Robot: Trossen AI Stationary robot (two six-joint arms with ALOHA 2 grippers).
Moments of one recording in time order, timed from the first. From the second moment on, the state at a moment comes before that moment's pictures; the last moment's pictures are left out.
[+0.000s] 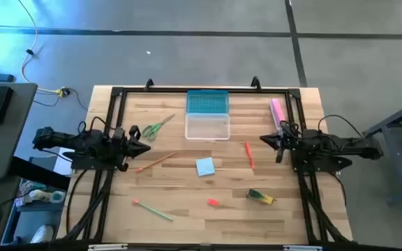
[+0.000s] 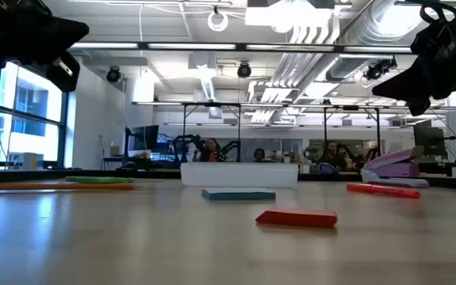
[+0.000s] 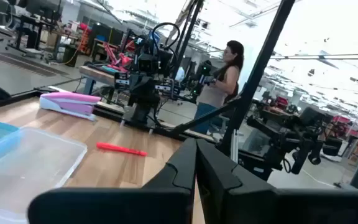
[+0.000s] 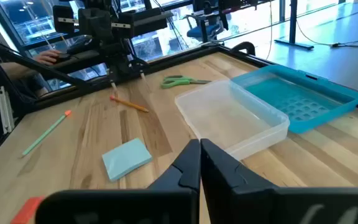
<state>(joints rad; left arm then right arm) -0.07 0.01 0.01 0.13 -0.12 -0.33 0.04 0.01 0.10 -0.26 0.29 0.27</state>
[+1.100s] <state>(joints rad) -0.07 0.01 0.01 0.14 -0.21 -0.31 0.04 0.01 0.10 -0.26 0.29 0.27</state>
